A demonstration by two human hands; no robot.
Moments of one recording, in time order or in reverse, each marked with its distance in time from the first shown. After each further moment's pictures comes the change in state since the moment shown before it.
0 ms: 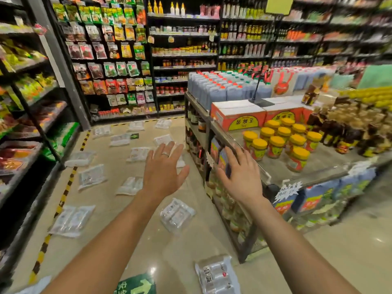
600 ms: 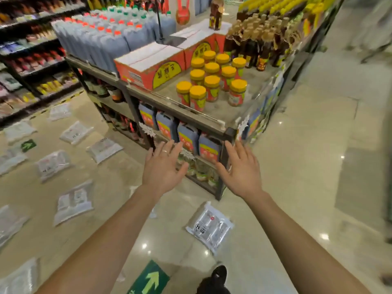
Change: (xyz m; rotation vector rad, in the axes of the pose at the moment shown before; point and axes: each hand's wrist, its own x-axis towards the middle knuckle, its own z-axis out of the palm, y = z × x) left_hand 0.084 0.022 0.158 -0.156 -0.381 0.548; right_hand -0.051 0.042 0.088 -0.087 -0.040 0.639
